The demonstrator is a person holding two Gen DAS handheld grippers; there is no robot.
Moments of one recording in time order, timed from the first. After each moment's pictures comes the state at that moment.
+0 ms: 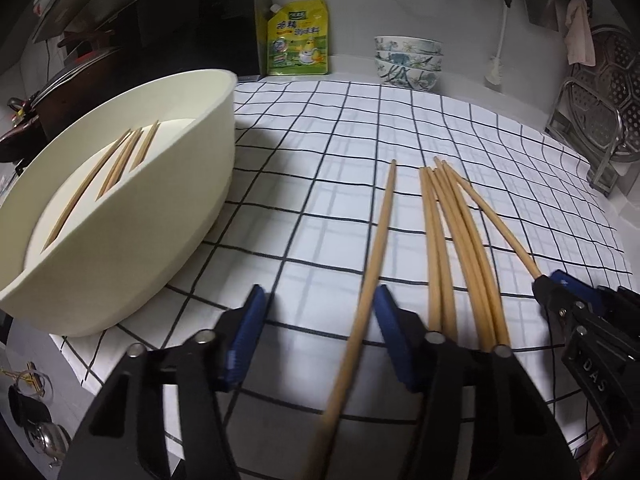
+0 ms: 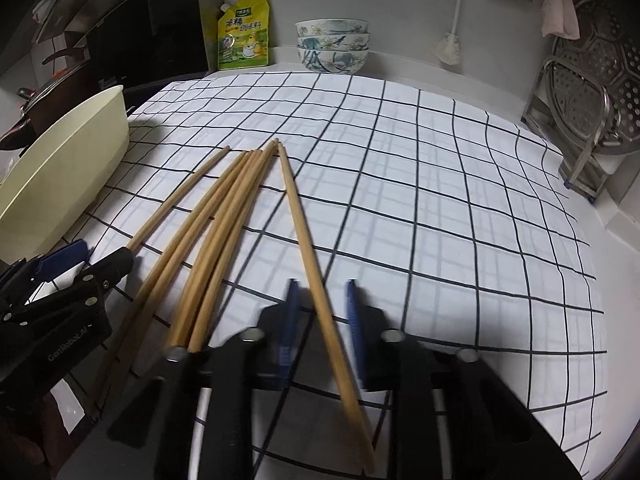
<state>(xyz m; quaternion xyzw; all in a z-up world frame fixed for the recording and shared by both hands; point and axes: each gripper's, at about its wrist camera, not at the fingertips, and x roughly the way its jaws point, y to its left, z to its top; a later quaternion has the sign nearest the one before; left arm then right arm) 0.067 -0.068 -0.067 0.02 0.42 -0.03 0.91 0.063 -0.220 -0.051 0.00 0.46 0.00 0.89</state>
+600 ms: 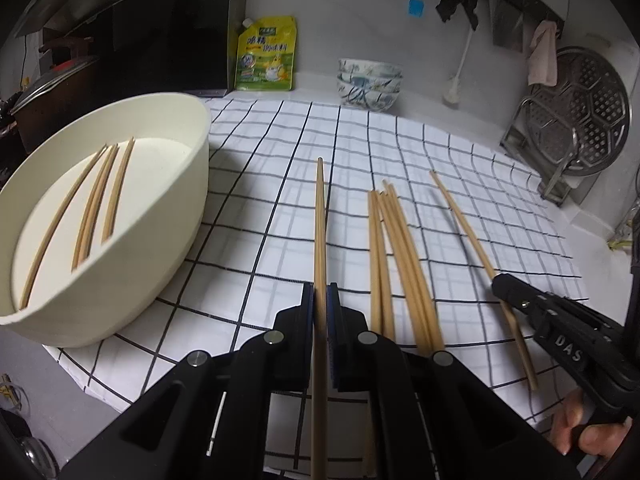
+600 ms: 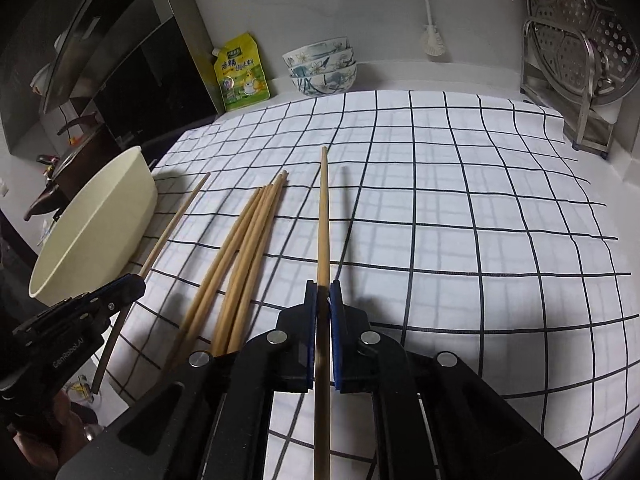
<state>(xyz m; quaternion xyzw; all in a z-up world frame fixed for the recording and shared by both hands) 0.050 -0.061 -0.032 -0.02 0.40 -0.11 0.91 0.048 -0.247 -0.032 0.12 0.43 0.04 0.90</state>
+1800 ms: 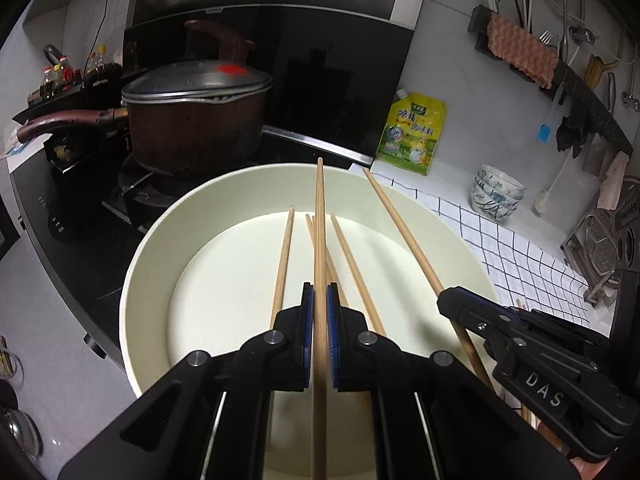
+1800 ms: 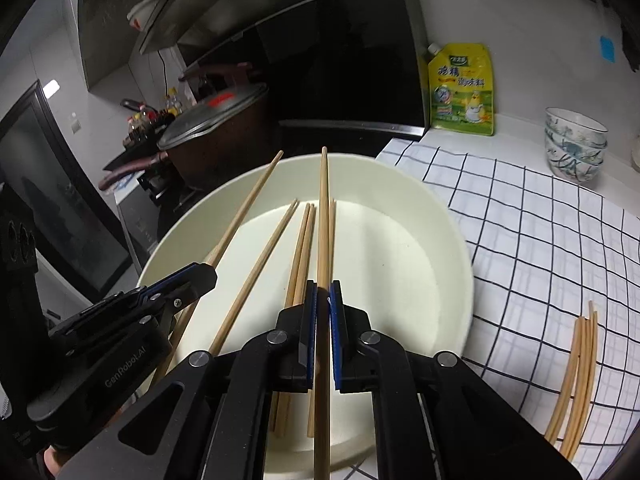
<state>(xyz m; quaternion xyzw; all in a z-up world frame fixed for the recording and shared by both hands) 0.110 0.167 0.011 -0.10 0.36 -0.02 0.93 0.158 0.020 0.028 0.05 0.42 0.21 0.88</state>
